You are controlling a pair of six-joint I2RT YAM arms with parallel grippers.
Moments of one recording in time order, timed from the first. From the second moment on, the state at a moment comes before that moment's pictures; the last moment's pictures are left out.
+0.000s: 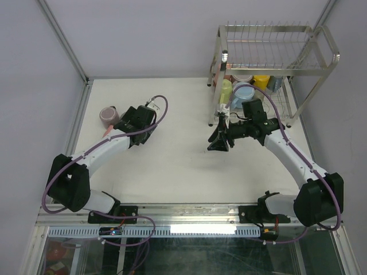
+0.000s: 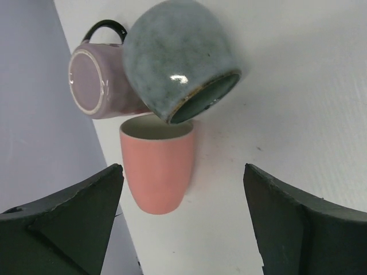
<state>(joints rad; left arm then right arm) -0.50 1.42 0.98 -0.49 -0.58 0.24 0.35 1.27 1.01 -0.63 -1.06 -0.53</state>
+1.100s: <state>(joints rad) -0.42 1.70 0.82 0.30 -0.78 0.68 0.35 1.17 0.99 -0.62 -1.10 -0.51</state>
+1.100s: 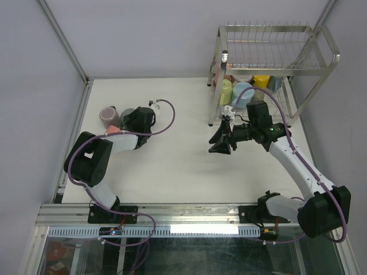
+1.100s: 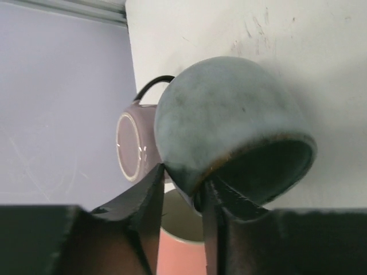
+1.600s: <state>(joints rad) -0.42 1.60 0.83 0.25 -0.67 0.60 0.35 1.17 0.99 -0.62 -1.10 -0.51</state>
